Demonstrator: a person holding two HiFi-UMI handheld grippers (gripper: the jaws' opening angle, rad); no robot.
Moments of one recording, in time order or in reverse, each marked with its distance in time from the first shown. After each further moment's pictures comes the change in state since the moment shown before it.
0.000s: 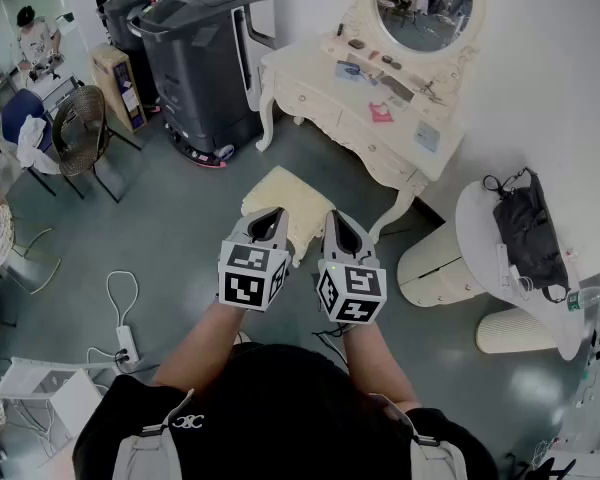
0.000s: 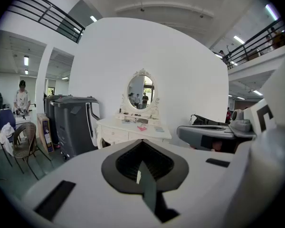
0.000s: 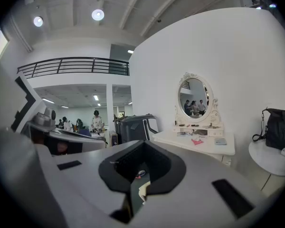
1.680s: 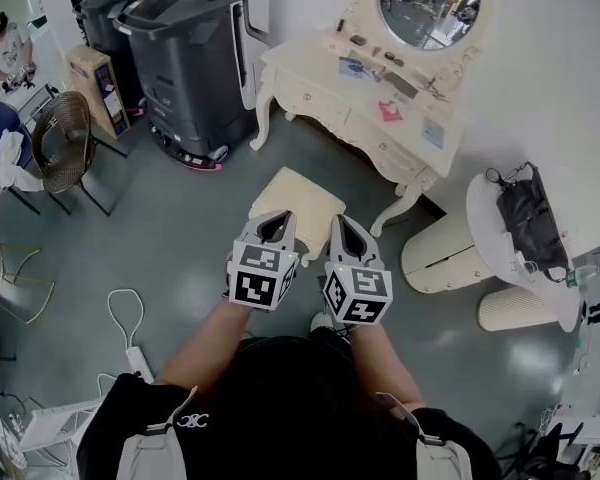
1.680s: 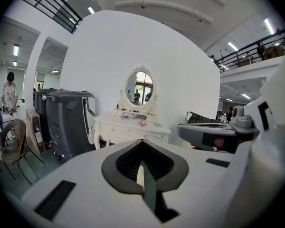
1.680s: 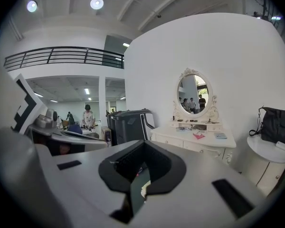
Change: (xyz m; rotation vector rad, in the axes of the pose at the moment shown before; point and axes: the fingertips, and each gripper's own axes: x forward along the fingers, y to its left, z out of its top) left arm -0.002 0.109 -0.020 0.004 0.035 -0.140; right arm 0.063 0.086 -0.021 -0.001 0.053 -0.124
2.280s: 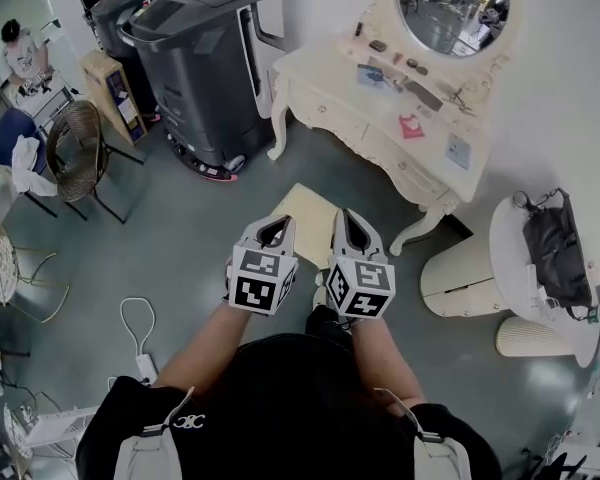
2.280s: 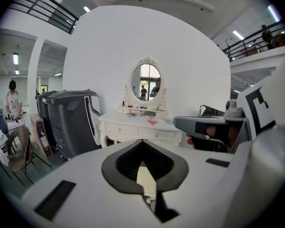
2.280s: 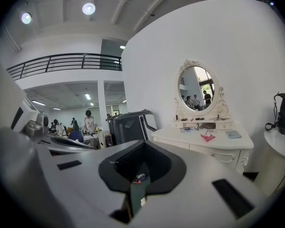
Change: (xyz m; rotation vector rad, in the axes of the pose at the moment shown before) left arm 0.091 0.040 0.016 0.035 0.056 0.087; right arm 0.111 -0.056 0.011 0.055 -0.018 0.060
